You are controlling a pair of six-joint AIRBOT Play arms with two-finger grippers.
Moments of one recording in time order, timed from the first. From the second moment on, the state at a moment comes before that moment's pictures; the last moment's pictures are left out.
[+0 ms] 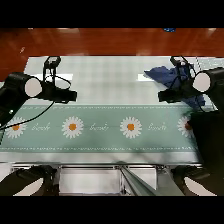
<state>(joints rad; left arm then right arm) -0.33 -1.12 1.01 1.55 -1.03 -1.77 0.22 -1.13 1.06 -1.58 1.12 1.67</state>
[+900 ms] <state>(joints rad) -0.32 -1.02 0.88 1.56 -0.91 -1.81 -0.17 -1.55 1.42 -1.66 0.86 1.74</state>
